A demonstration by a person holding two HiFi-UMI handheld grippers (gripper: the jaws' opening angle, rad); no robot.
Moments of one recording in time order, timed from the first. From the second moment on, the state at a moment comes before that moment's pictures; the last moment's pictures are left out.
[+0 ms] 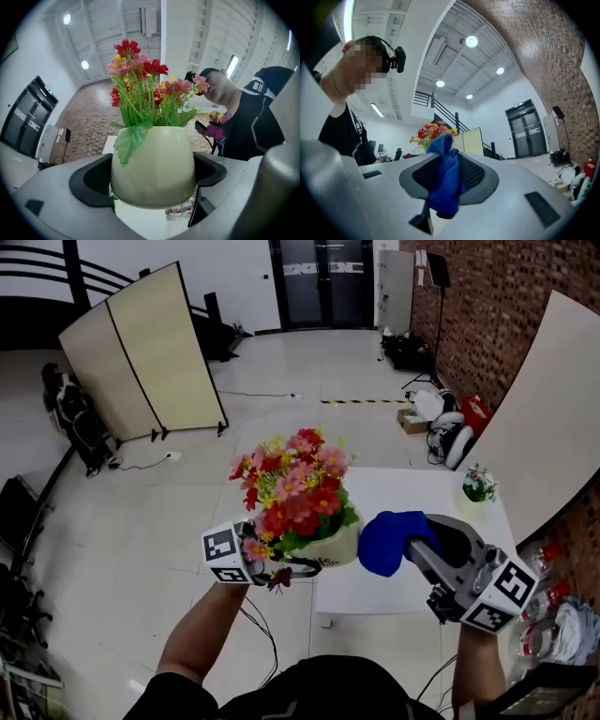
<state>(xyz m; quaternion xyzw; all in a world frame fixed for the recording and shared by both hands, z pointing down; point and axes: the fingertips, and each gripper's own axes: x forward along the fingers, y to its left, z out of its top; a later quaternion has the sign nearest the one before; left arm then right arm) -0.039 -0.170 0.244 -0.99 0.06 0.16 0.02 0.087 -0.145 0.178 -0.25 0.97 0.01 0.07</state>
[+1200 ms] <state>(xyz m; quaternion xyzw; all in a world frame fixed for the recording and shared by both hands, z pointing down) -0.020 -0.077 0.248 -0.99 -0.06 0.16 0.01 0.081 -0.149 0.187 -0.23 0.97 -0.01 0.08</state>
